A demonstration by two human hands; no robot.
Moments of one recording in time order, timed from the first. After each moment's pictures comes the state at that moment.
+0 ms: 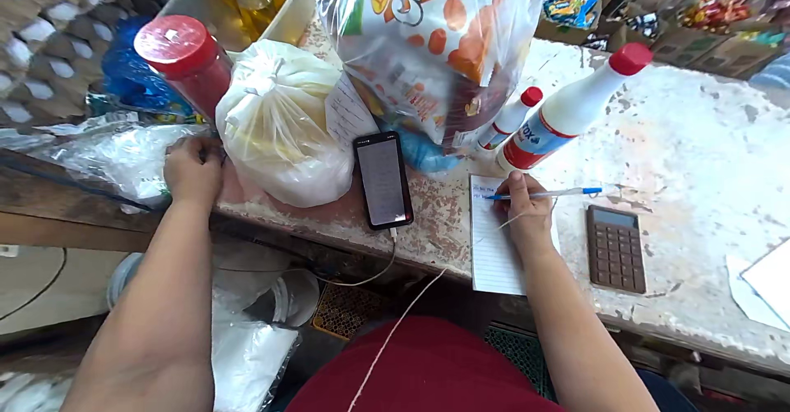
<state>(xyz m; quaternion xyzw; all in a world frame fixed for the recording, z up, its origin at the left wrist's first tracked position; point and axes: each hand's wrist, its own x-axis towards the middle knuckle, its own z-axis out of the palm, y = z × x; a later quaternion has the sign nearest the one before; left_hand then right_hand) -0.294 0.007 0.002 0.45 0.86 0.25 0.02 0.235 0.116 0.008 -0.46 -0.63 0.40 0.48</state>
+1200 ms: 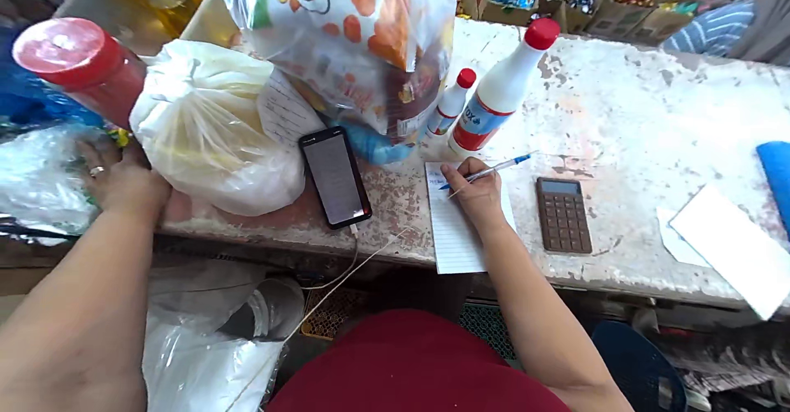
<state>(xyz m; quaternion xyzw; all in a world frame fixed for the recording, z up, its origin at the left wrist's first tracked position) -0.306 0.030 -0.007 0.43 0.90 0.07 0.01 0.239 0.118 0.008 -0.48 -0.67 0.35 0.44</state>
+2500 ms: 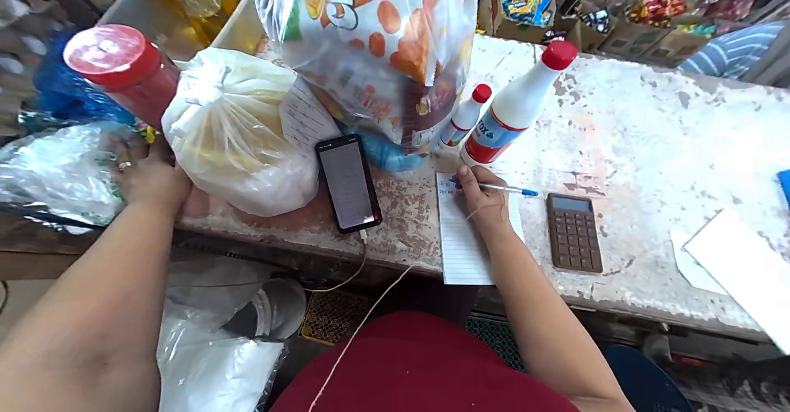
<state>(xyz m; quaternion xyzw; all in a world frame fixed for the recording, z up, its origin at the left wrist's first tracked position) -0.300 0.031 -0.003 0.42 0.90 0.09 0.01 0.235 0.124 0.008 -0.44 -0.71 0.32 0.46</state>
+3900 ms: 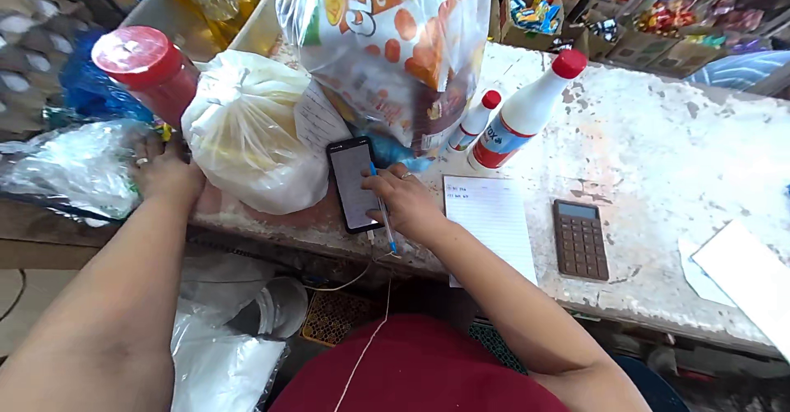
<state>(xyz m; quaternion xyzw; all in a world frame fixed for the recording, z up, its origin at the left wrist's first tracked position) -0.300 0.030 -0.002 0.42 0.90 0.09 0.02 0.124 0.101 0.032 -0.23 -0.93 0.17 0.23</state>
